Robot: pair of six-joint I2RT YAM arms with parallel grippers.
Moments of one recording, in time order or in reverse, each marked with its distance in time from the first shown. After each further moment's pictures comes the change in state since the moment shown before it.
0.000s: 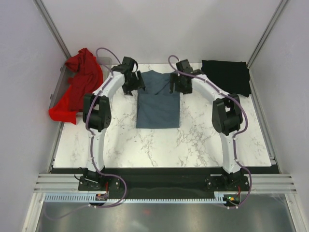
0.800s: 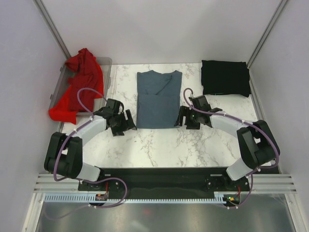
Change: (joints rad) left arm 0.001 -0.801 -1.139 0.298 0.122 -0.022; right arm 0.014 -0.630 -1.007 0.366 -0.297 0.167
